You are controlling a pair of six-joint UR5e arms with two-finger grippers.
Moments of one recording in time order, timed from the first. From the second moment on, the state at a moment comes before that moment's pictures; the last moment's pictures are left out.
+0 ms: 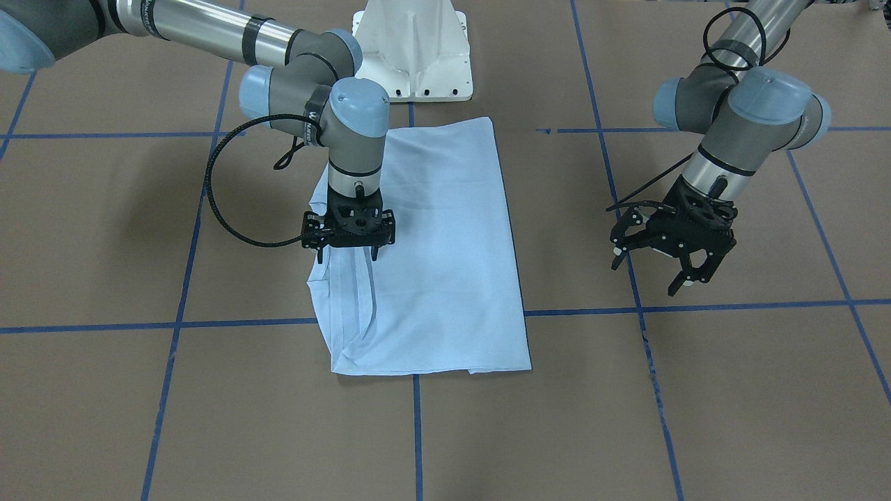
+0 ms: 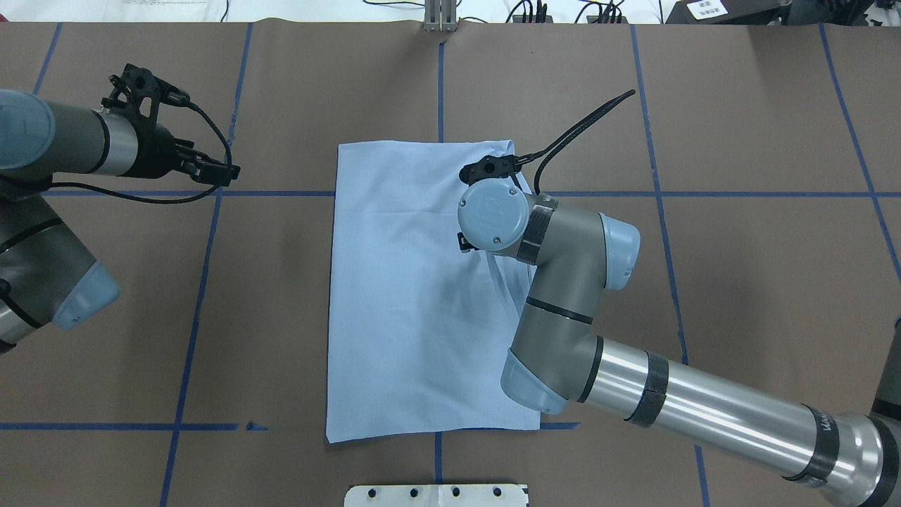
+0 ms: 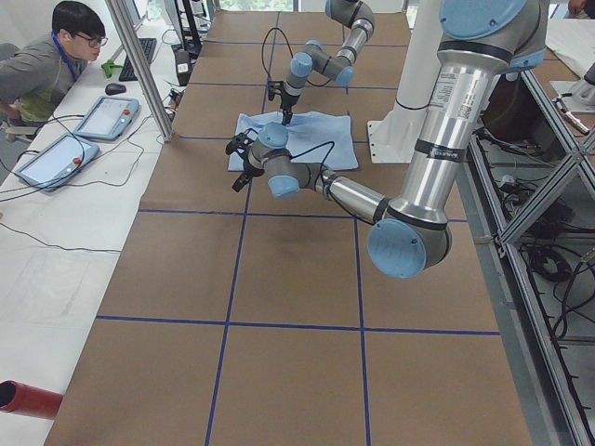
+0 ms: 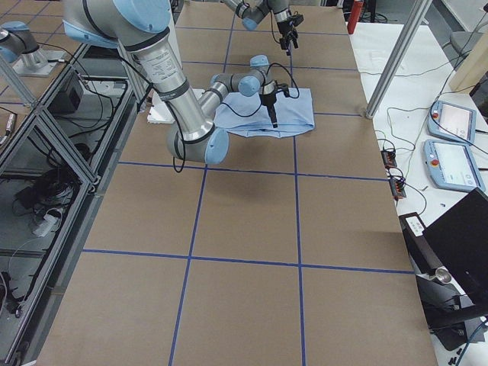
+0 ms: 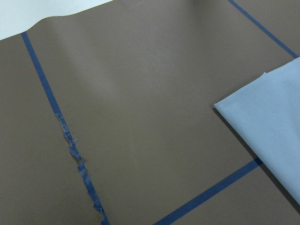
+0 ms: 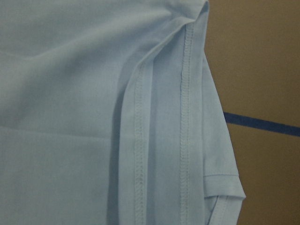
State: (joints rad) left arm -0.87 -1.85 -1.63 -2.33 -1.90 -0.60; right arm 0.48 -0.85 1.50 -1.58 1.55 1.05
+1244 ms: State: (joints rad) left arm -0.87 -1.85 -1.63 -2.33 -1.90 -0.60; right arm 0.48 -0.85 1.50 -1.58 1.55 1.05
